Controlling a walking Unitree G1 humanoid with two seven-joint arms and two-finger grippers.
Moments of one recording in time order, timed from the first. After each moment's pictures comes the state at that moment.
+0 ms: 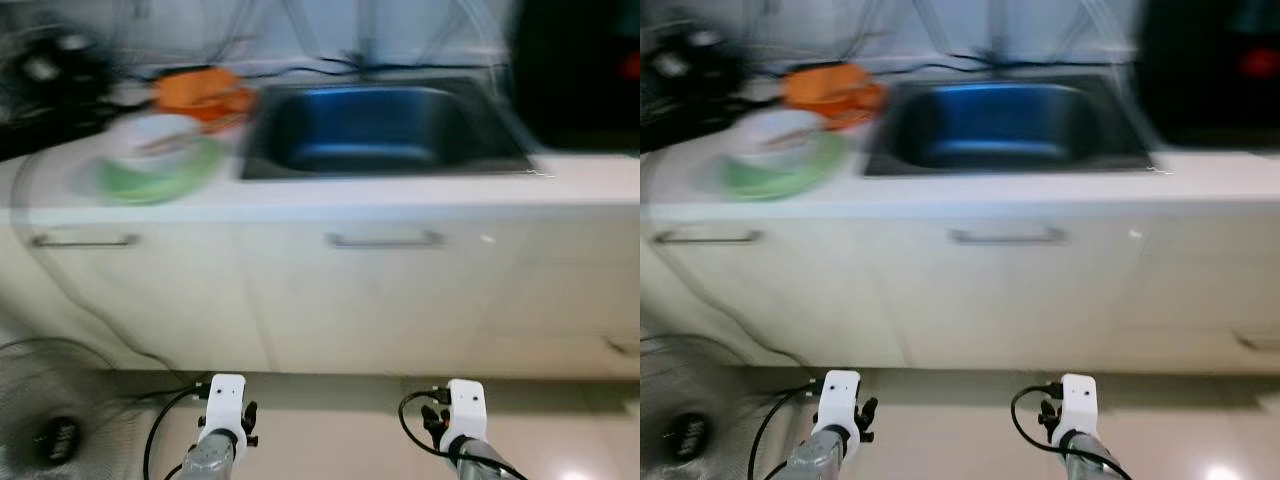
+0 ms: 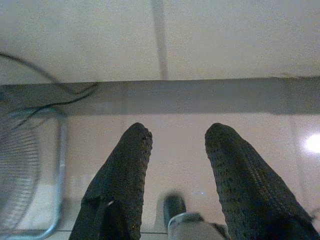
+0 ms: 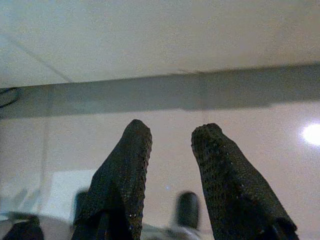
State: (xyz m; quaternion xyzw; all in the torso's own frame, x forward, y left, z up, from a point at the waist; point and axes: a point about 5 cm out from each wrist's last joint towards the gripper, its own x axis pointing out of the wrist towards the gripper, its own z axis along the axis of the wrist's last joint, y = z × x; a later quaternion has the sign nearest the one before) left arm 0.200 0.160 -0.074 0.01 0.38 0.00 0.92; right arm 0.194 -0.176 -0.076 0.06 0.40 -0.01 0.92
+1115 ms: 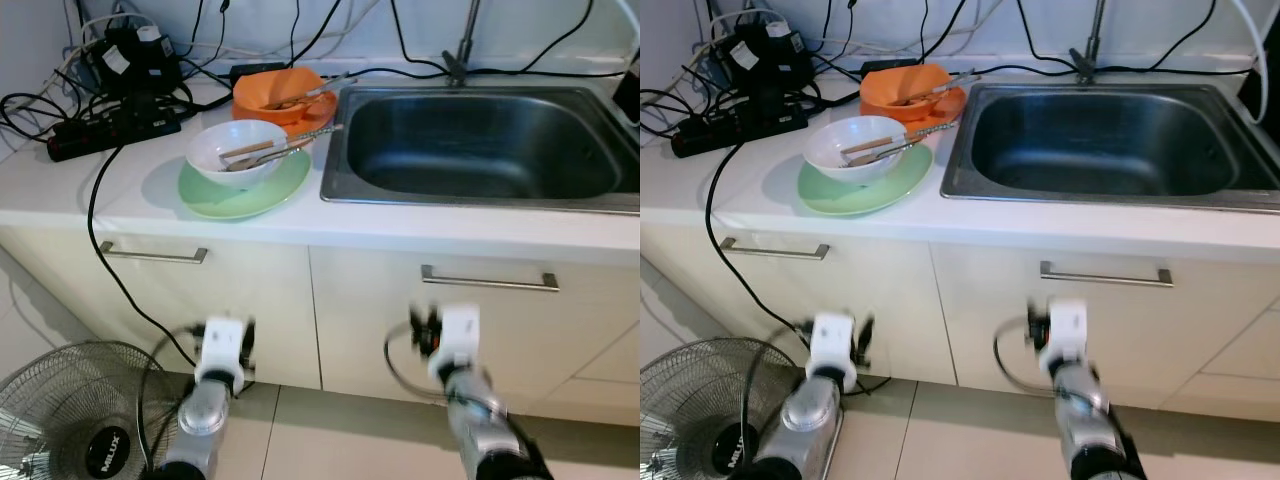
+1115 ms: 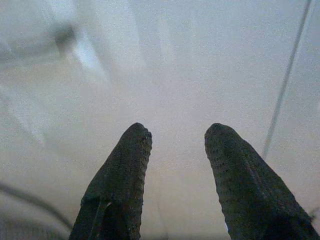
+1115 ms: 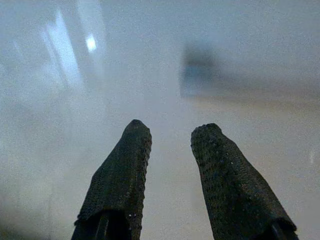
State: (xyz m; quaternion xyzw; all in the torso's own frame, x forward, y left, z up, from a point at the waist) left arm 0.266 0.161 0.004 0.08 0.08 -0.02 0.99; right arm 0.279 -0.161 0.019 -0.01 0.06 0.06 1.00
